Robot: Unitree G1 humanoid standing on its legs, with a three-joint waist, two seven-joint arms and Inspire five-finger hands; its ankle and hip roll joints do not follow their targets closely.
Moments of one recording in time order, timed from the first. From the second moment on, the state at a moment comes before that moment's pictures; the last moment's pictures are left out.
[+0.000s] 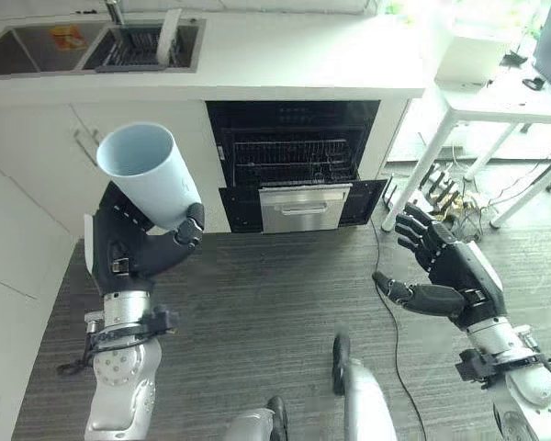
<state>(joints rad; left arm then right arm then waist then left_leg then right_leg) 0.10 0.39 0.08 -0.22 -0.38 -0.31 0.16 0.30 -0.43 -0.09 -0.41 0.43 -0.07 0.18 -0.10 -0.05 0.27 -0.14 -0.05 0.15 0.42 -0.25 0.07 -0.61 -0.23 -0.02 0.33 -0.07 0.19</state>
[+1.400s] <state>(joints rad) 0.05 0.42 0.13 -0.28 -0.45 -0.38 0.09 0.19 -0.44 -0.11 -0.40 0.45 -0.03 0.16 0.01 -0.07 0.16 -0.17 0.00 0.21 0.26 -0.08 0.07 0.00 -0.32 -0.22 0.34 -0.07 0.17</state>
